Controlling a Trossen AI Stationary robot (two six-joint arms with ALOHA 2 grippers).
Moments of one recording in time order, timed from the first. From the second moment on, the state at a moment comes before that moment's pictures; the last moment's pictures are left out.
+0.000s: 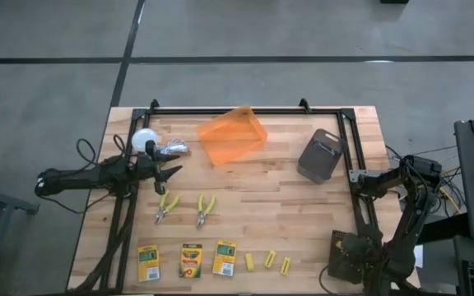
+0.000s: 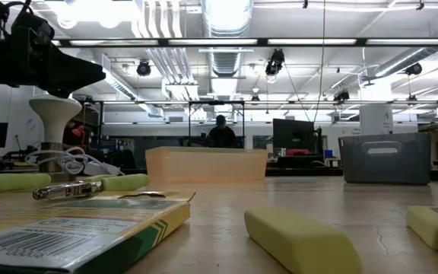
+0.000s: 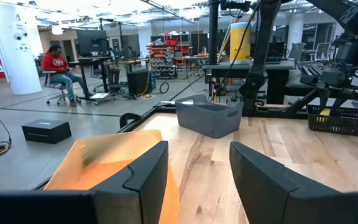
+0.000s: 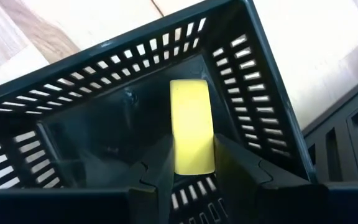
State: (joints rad) left arm 0.03 0.05 0.01 0.05 -0.26 0.05; right arm 1.29 1.67 1.05 -1.11 0.18 1.99
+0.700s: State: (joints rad) left arm 0.03 0.06 0.01 0.05 -0.26 0.05; right arm 1.29 1.67 1.00 -1.06 0.18 2.03
